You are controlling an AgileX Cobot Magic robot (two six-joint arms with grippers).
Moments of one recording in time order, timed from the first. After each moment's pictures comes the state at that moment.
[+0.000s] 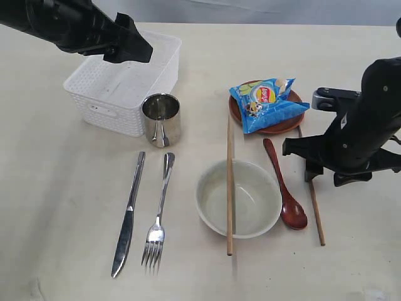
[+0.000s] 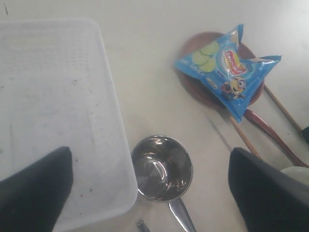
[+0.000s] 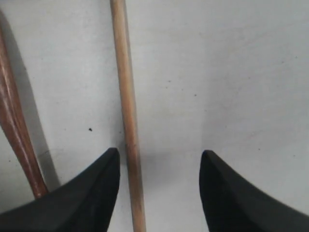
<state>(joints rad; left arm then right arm) -0.19 1.50 -1.05 -0.74 0.59 0.72 0.30 1.70 -0.73 -0.02 0.58 0.42</state>
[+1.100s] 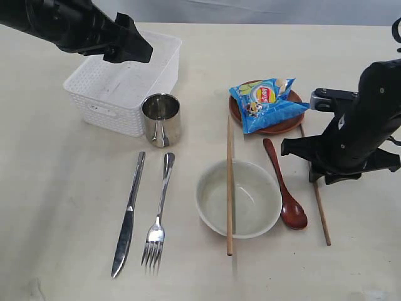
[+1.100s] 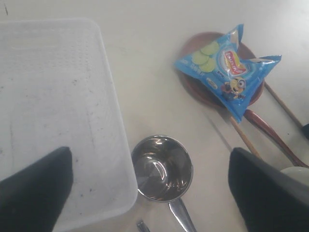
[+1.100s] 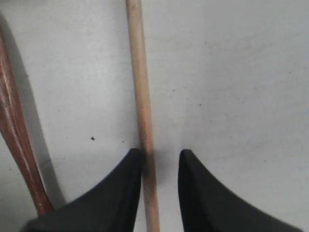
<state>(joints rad) -0.19 1.50 -1.05 -0.74 0.59 0.72 0.30 1.71 -0.73 -0.02 0.56 0.40</state>
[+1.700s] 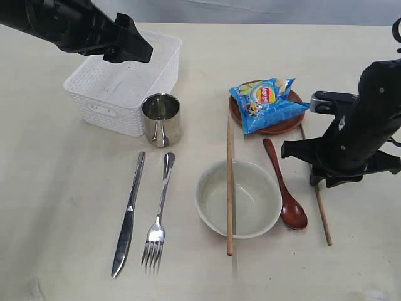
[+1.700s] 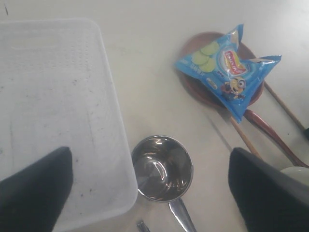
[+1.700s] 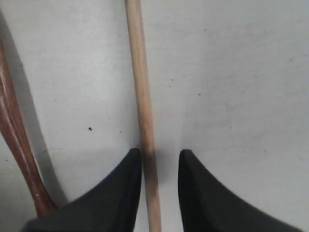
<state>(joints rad) -0.19 1.50 -1.05 -0.74 0.59 0.72 0.30 1.71 -0.73 0.00 0.58 0.39</state>
